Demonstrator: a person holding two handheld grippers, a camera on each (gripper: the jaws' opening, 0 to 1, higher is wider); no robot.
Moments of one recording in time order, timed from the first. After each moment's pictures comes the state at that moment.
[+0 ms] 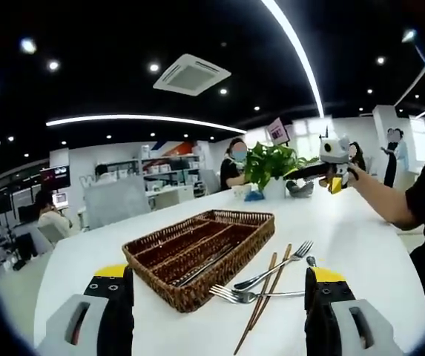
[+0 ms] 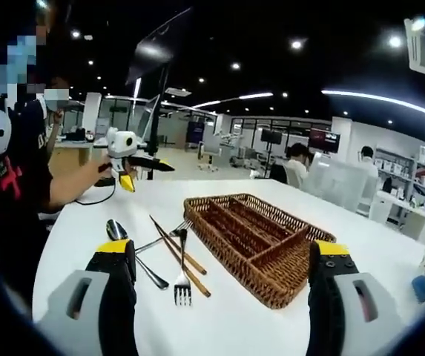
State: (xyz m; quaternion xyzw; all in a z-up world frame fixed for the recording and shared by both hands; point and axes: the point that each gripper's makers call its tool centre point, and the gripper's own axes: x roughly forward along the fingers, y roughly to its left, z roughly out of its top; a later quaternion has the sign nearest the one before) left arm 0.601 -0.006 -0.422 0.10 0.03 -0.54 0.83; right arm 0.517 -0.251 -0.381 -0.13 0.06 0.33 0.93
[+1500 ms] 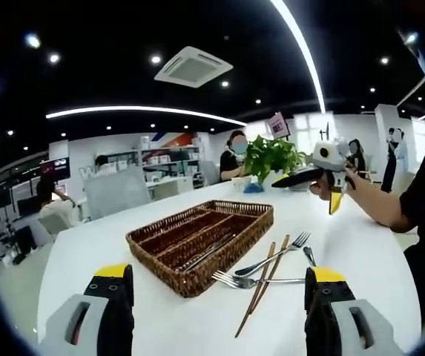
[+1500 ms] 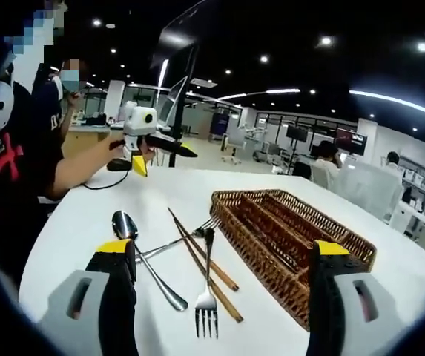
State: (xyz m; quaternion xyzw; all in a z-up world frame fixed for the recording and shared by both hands) left arm 0.599 0.013 -0.429 0.11 0.05 -0.54 0.83; right arm 0.542 -0.178 -0.436 -0.17 0.09 0.40 0.90
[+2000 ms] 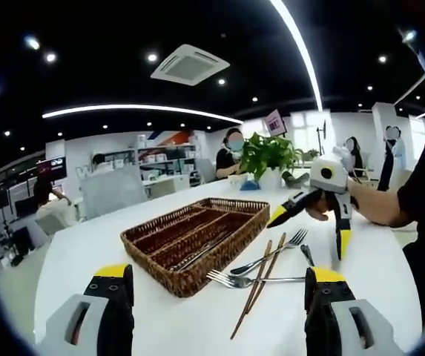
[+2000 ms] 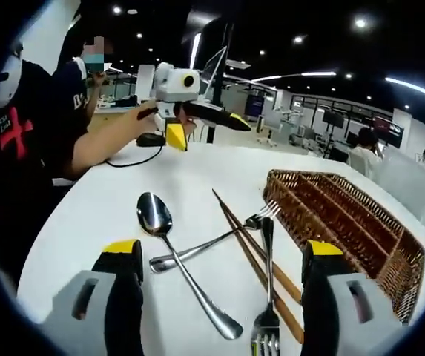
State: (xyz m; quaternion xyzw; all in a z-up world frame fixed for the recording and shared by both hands) left arm 0.596 0.005 -0.433 0.11 0.06 -0.55 0.83; right arm 0.526 -0.108 -0.493 -0.19 0.15 0.48 0.84
